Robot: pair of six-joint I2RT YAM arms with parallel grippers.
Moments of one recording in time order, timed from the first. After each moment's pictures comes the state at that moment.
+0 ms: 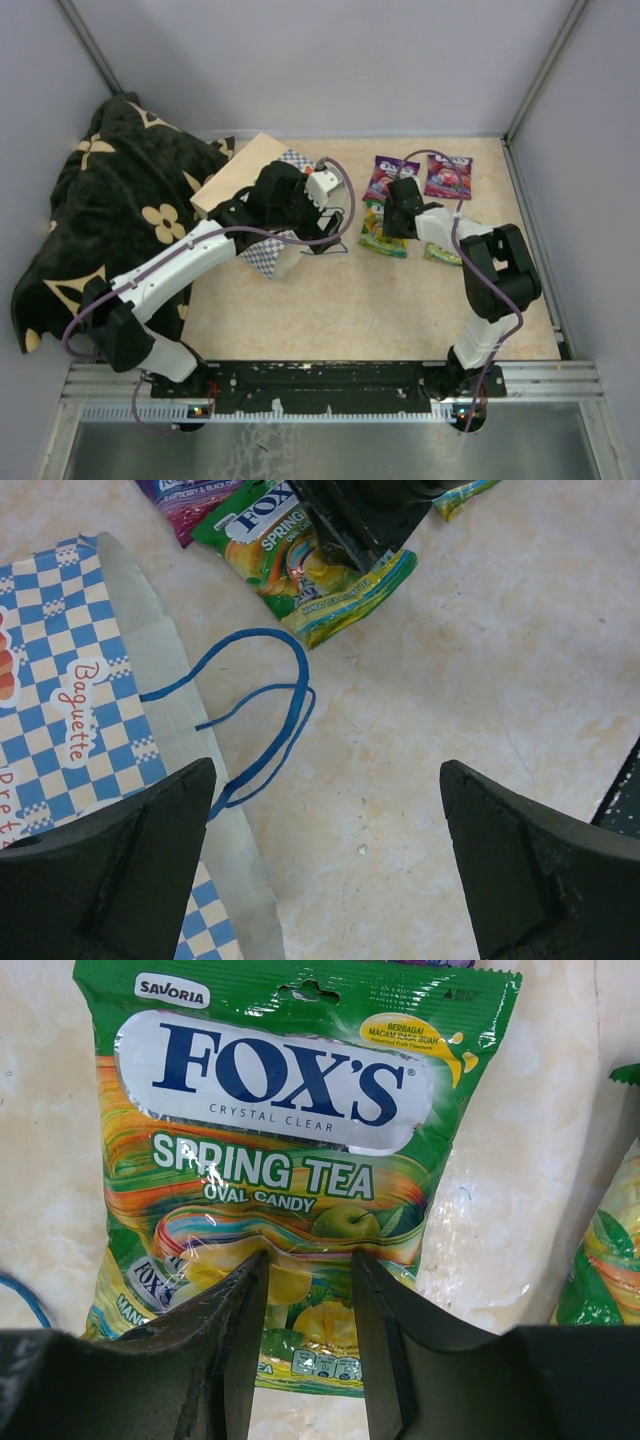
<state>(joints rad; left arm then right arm) -0.74 1.46 1.32 -0.44 0.21 0.12 0.35 1.74 1.05 -0.26 0.18 0.36</state>
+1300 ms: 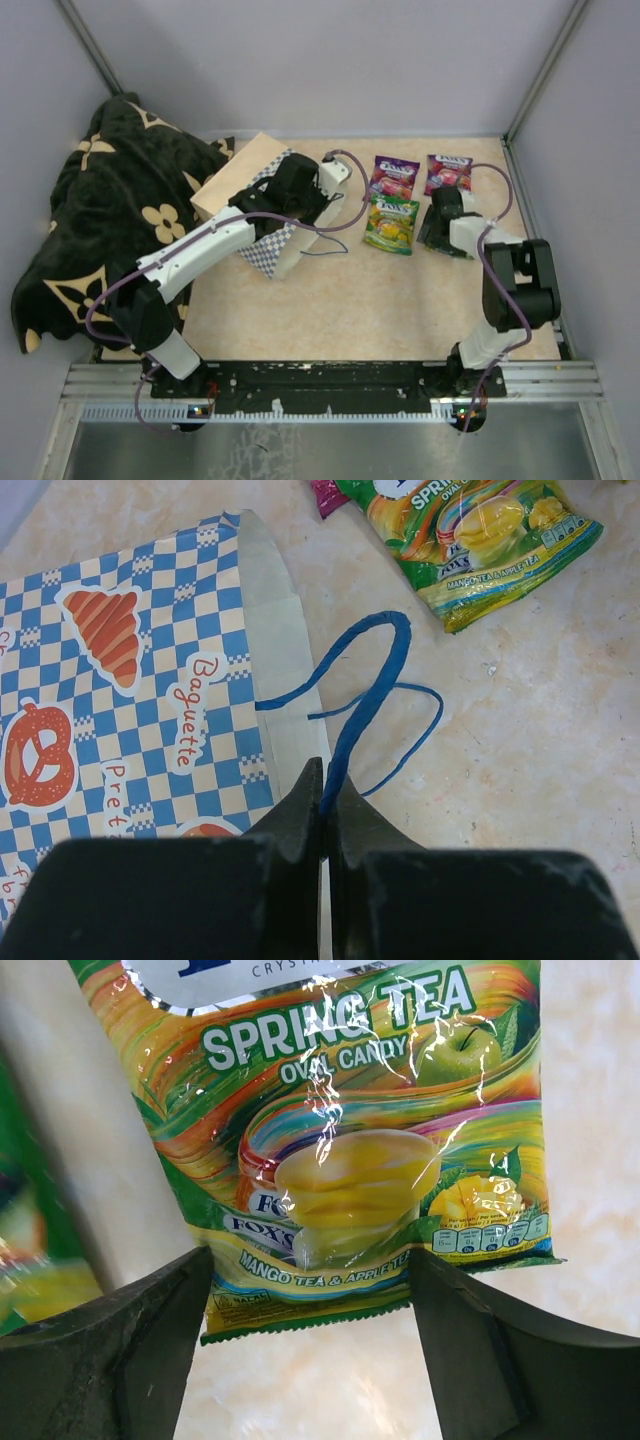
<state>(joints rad) -0.76 1.63 1.46 -0.48 -0.07 0.18 0.10 1.60 0.87 -0.35 0.33 0.45</state>
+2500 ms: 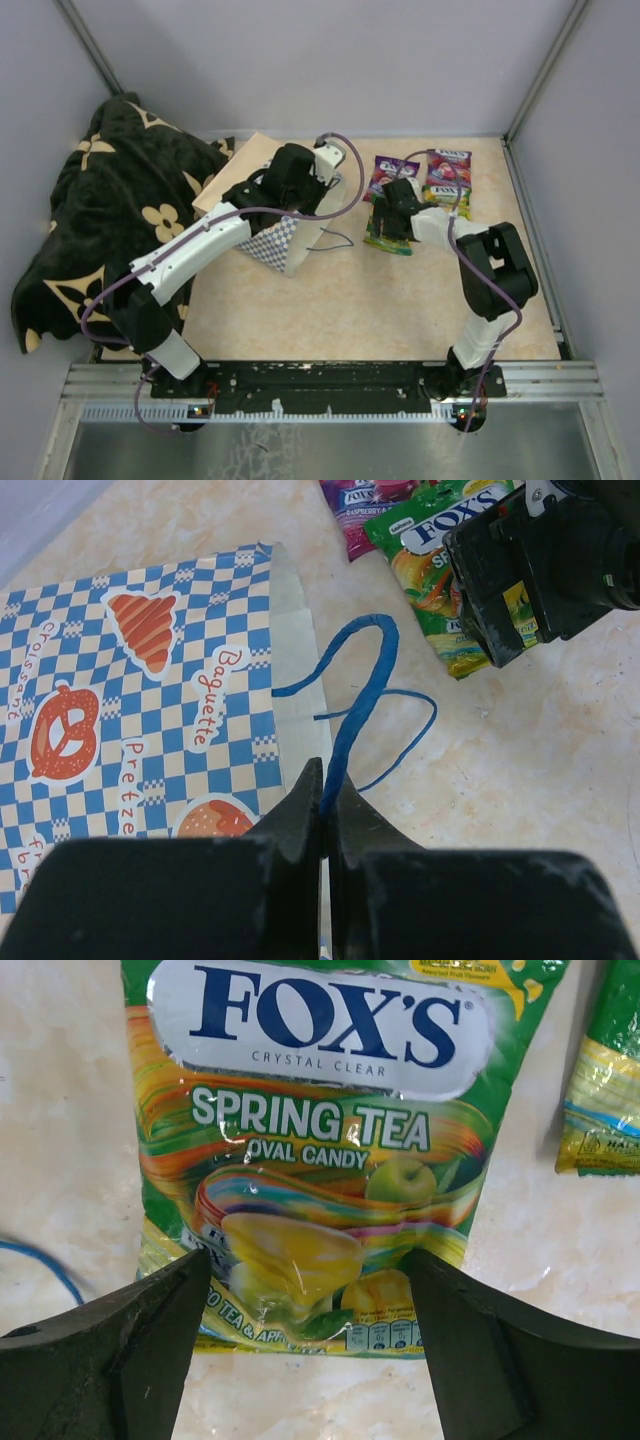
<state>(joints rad) -0.76 1.62 1.54 -0.50 -0.13 0.08 0.37 1.74 1.07 -0.28 0.21 0.45</state>
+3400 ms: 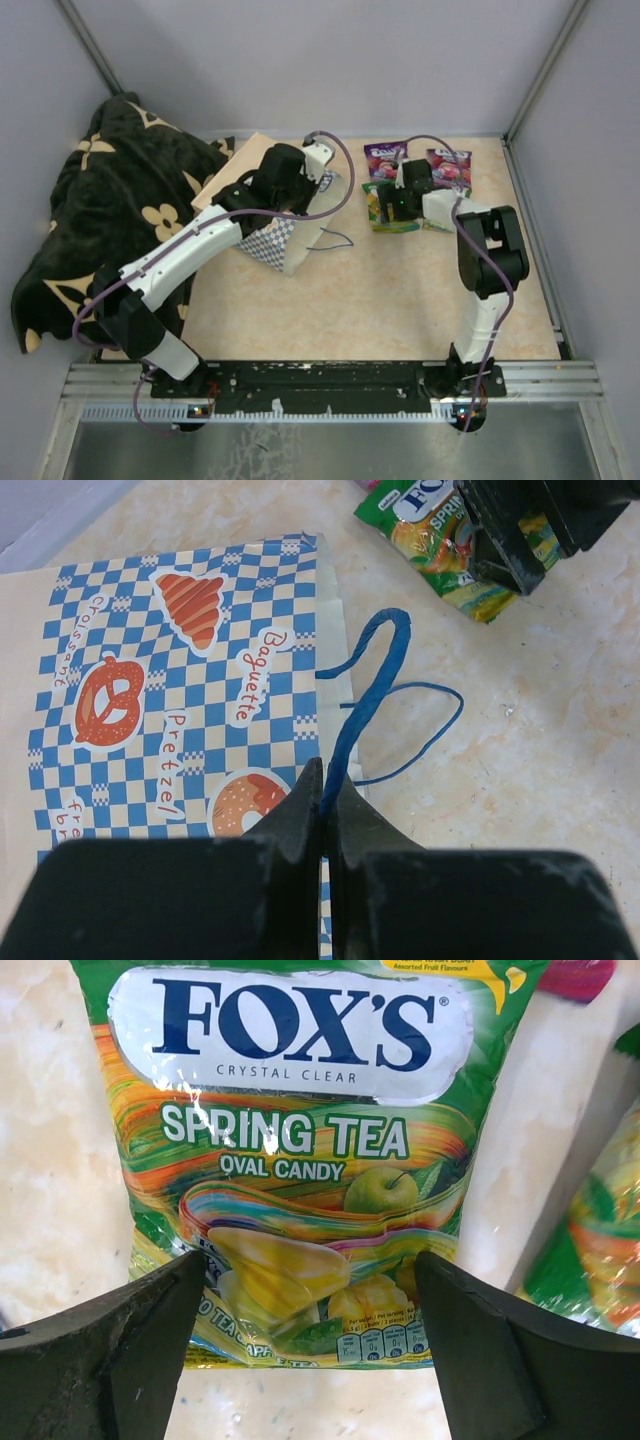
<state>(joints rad) -0.74 1.57 1.49 -0.50 -0.17 0.07 0.21 1.94 1.27 -0.25 -0.07 0.04</state>
